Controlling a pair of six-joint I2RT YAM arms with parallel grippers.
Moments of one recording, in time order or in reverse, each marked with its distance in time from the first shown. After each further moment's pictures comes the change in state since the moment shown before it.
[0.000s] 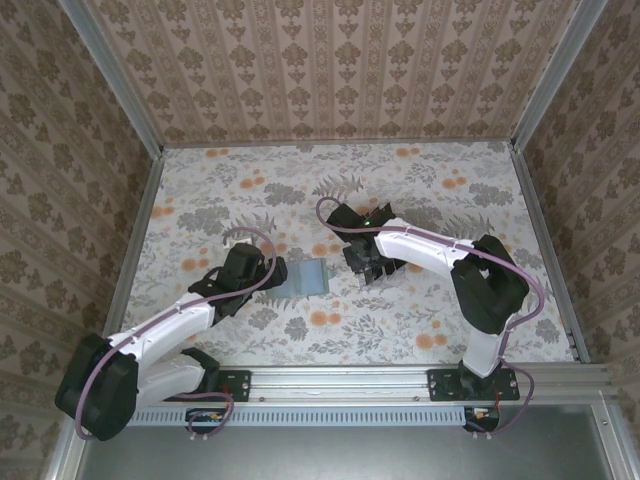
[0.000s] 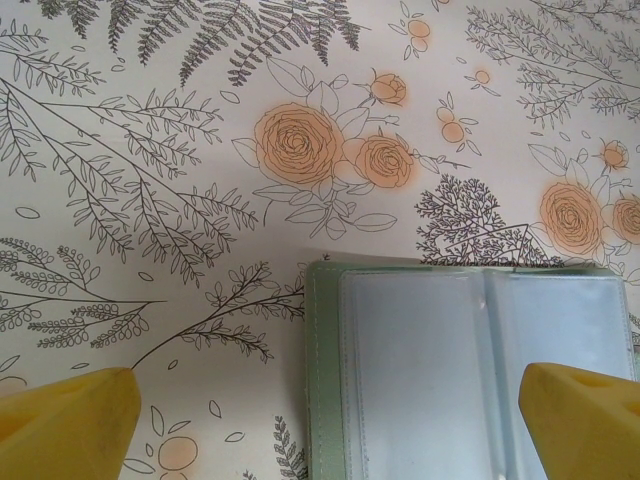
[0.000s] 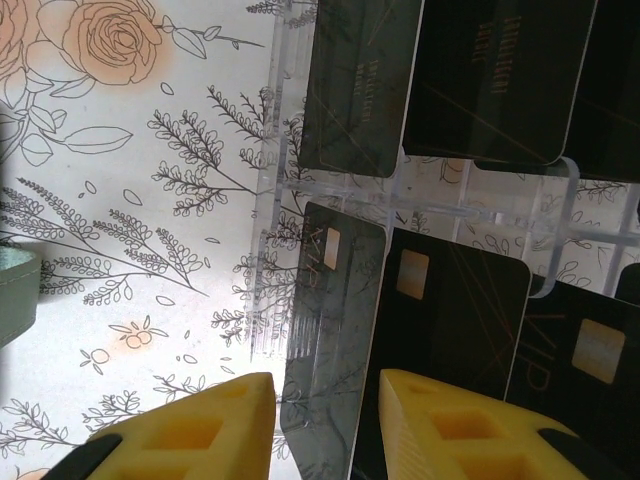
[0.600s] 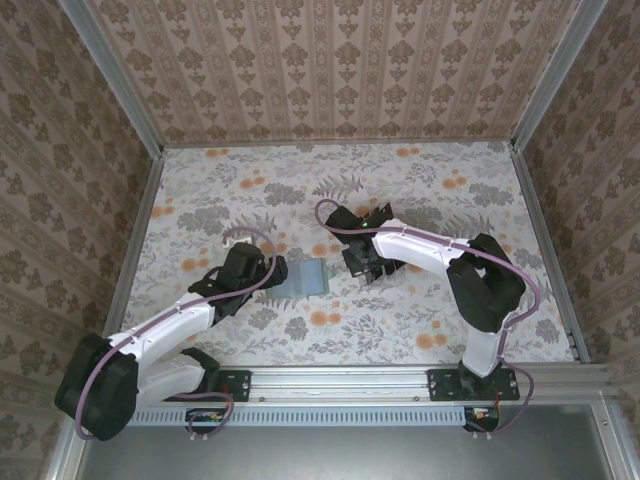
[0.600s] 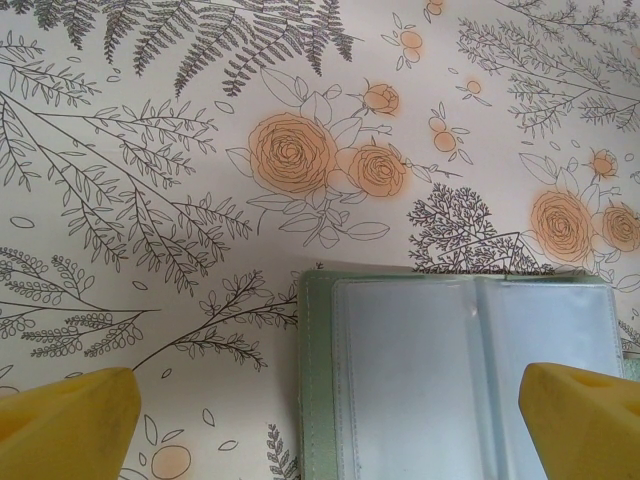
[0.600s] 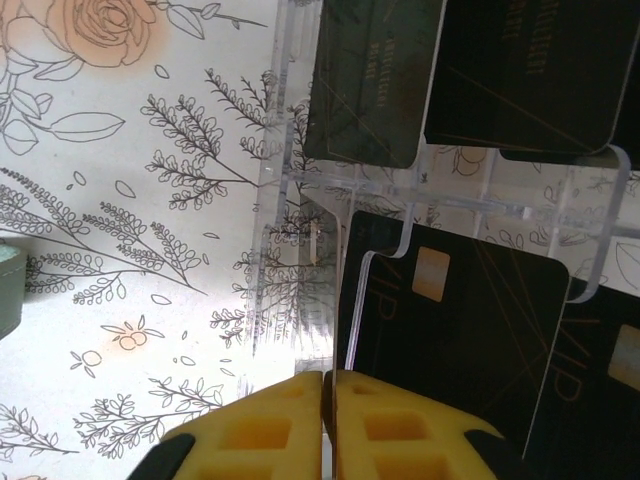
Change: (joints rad) left arm 0.000 0.000 0.000 0.015 0.000 0.000; right arm 0.003 0.018 -0.002 0.002 -0.006 0.003
